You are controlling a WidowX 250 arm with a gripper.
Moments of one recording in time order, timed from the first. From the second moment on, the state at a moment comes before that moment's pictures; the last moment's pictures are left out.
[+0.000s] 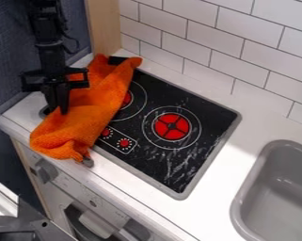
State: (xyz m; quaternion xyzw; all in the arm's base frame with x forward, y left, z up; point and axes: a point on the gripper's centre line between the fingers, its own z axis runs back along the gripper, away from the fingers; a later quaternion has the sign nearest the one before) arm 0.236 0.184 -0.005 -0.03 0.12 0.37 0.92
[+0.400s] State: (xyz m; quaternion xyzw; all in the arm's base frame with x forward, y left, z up) arm 0.249 0.164 0.028 -0.01 0.08 0.35 0.93
